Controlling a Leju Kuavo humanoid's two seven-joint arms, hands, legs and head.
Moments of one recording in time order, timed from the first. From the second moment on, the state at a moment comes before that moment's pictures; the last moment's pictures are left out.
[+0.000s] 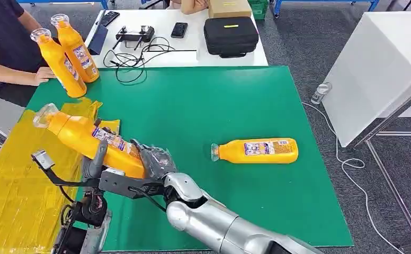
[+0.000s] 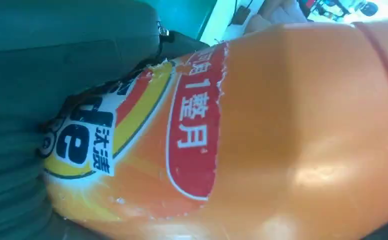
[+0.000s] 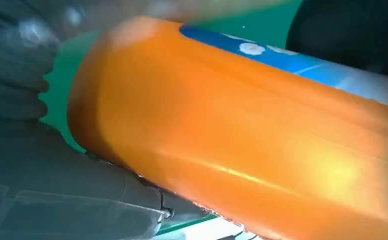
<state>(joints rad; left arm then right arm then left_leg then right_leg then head) -0.18 -0.13 0.00 -0.95 0.59 -0.28 -0.34 -0.63 0.35 1.12 -0.44 0.38 -0.23 0.20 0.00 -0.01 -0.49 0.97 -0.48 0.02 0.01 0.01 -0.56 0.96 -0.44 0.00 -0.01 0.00</state>
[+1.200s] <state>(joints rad) -0.22 0.04 0.36 -0.74 -0.97 0.70 -0.69 -0.06 0.10 0.25 -1.11 0.49 -0.08 -0.27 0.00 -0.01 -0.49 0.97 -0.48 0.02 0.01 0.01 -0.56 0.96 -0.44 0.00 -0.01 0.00</state>
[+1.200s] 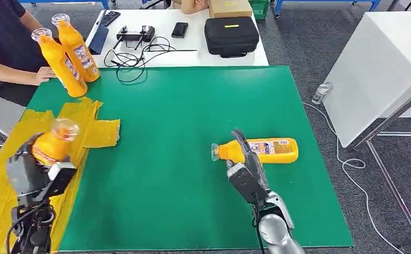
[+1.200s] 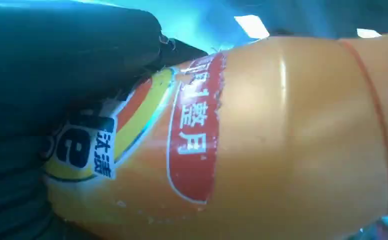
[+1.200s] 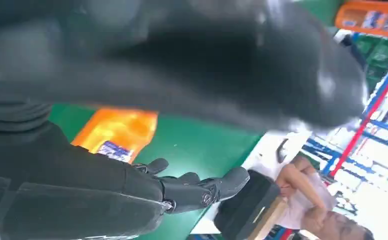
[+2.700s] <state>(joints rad) -0.32 0.04 0.41 -0.36 -0.93 0.51 -0.68 -0.26 0.04 0.38 -0.85 0.48 -0.09 -0.33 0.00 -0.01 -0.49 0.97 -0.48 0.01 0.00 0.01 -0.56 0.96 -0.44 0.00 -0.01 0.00</state>
